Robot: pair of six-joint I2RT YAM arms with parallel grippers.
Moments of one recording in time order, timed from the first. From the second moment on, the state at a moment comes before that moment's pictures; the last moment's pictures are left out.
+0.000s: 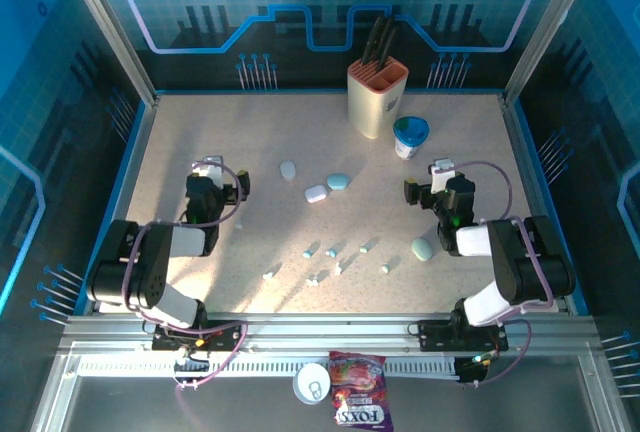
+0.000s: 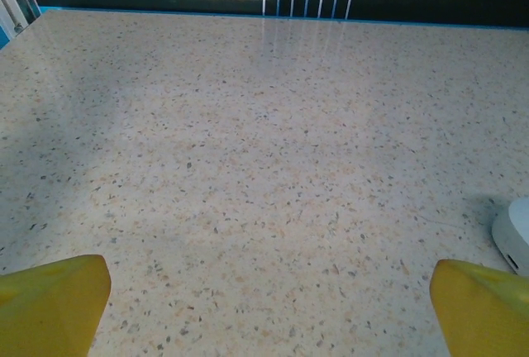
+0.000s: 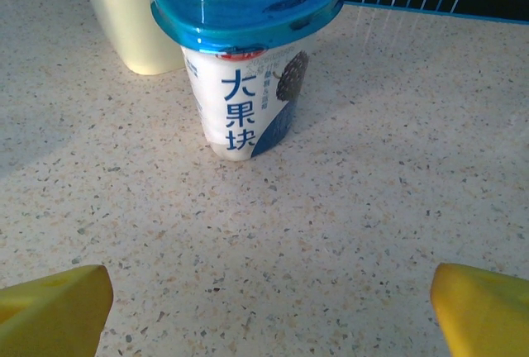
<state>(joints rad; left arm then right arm) -0.06 1.49 0.38 0.76 -0.12 -0.08 0.07 1.52 0.37 0.77 0.00 -0.07</state>
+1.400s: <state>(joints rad) -0.40 1.96 1.44 -0.67 -0.13 -0.64 0.74 1.27 0.54 0.30 0.10 0.07</state>
